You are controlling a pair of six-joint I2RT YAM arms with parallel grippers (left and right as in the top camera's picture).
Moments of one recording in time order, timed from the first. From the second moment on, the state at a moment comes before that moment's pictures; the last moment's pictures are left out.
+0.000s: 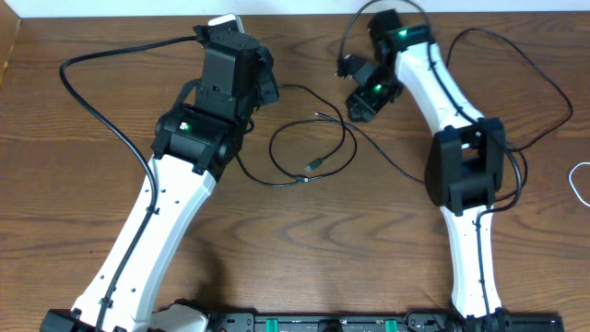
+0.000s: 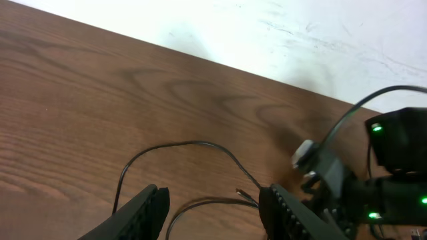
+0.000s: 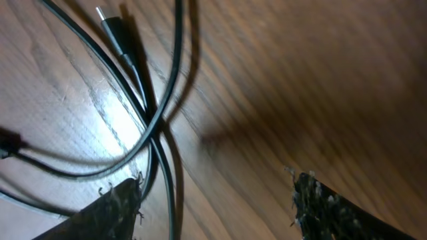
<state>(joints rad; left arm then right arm) -0.39 1.45 1.47 -0.66 -0.24 -0.53 0.28 2.47 2.21 -1.19 -0.24 -0.58</state>
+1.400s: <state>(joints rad) -0.39 1.48 1.47 -0.77 -0.24 -0.53 0.35 2.36 1.90 -1.08 0.06 -0.04</state>
